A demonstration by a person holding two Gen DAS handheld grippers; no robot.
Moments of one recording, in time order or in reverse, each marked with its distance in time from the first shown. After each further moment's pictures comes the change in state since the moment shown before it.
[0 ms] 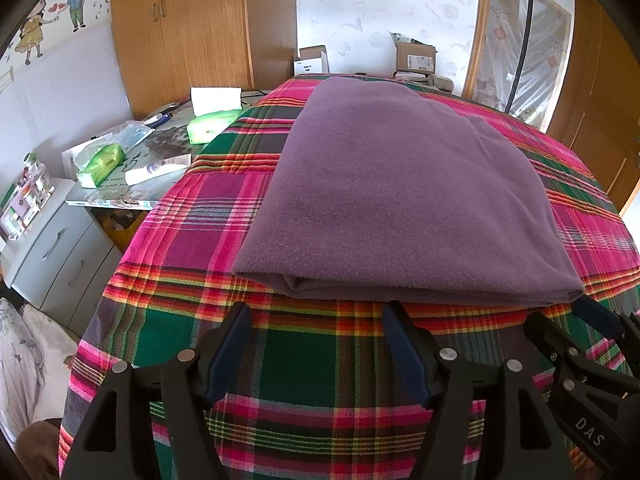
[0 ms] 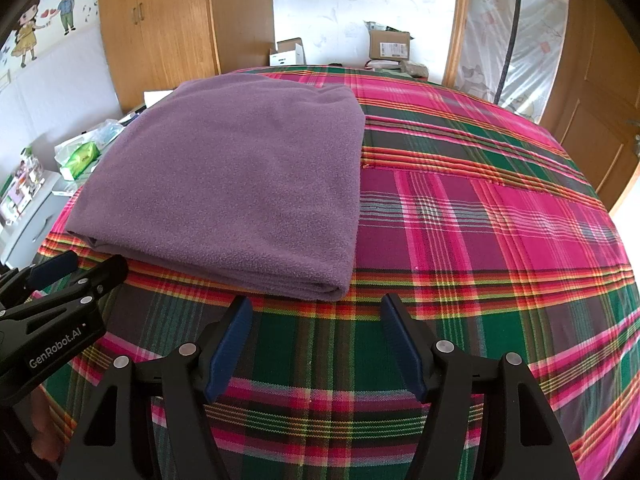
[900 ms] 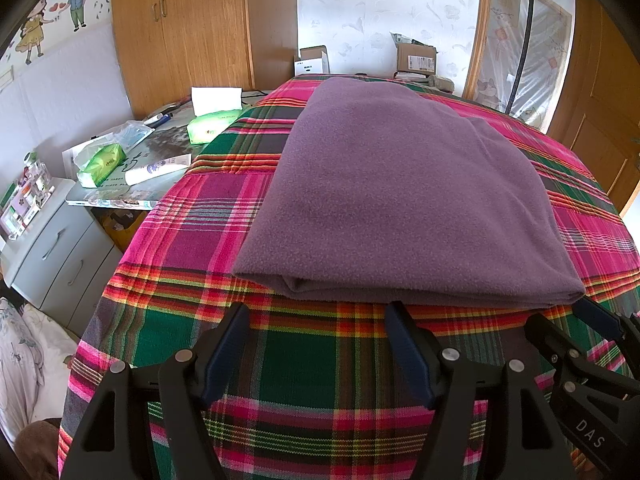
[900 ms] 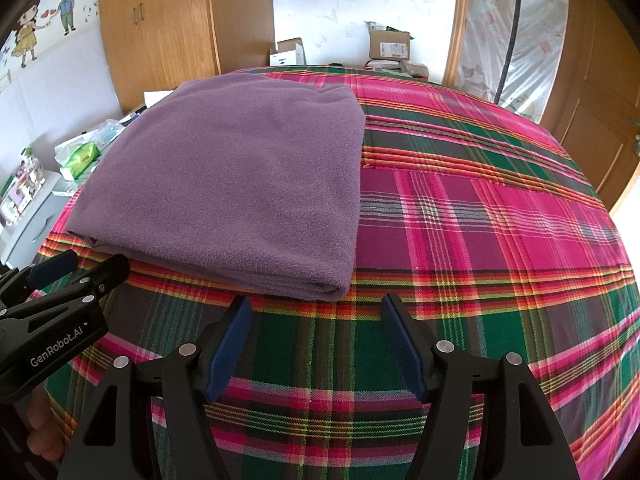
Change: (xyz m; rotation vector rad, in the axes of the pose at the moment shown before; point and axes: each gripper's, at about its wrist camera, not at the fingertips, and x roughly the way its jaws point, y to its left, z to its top) left arm 0.000 0.001 -0.001 -0.002 -0.002 0.002; right arm 0.000 0.000 0.000 0.001 0.000 0.000
